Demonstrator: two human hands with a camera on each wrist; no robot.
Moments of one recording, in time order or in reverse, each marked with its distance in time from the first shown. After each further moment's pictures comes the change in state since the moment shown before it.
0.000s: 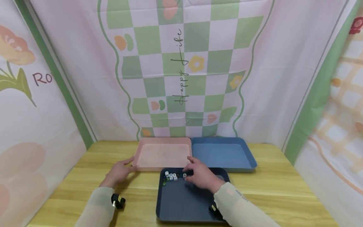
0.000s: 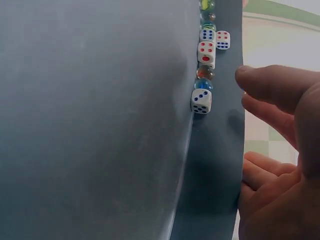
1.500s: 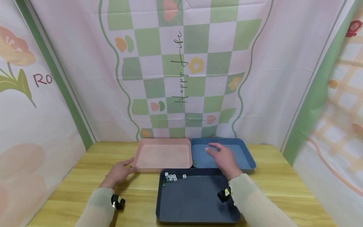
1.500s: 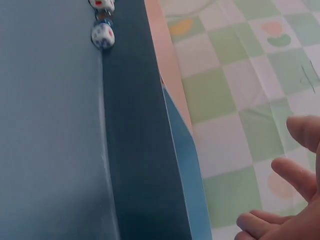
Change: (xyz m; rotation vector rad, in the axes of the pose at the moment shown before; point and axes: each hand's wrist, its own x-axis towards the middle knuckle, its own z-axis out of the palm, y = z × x) left_hand 0.004 -0.007 0.000 0.048 0.003 0.031; right_hand -0.007 0.027 -0.072 0.425 0.376 0.409
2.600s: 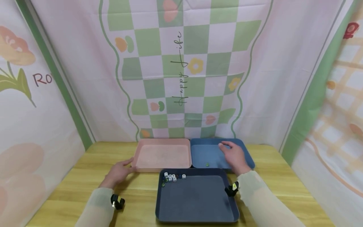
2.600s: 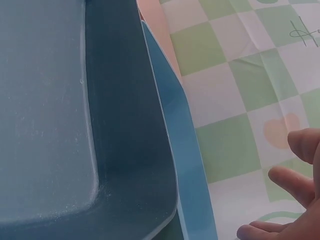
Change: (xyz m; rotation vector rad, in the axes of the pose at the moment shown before) left_hand -0.002 0.002 0.000 -0.022 -0.003 -0.005; right_hand 0.010 0.018 -0.039 -0.049 0.085 0.022
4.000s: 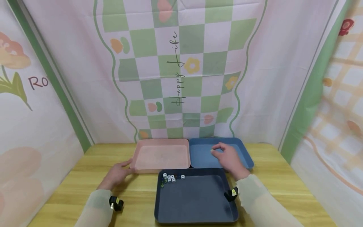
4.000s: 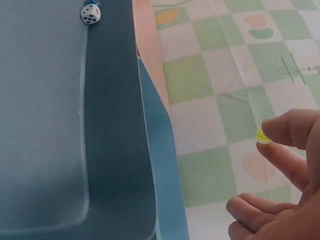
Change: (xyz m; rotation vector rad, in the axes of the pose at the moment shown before) left_hand -0.004 0.006 -0.001 -0.031 -0.016 0.017; right_hand -0.019 -0.014 0.009 -0.079 -0.092 -0.121
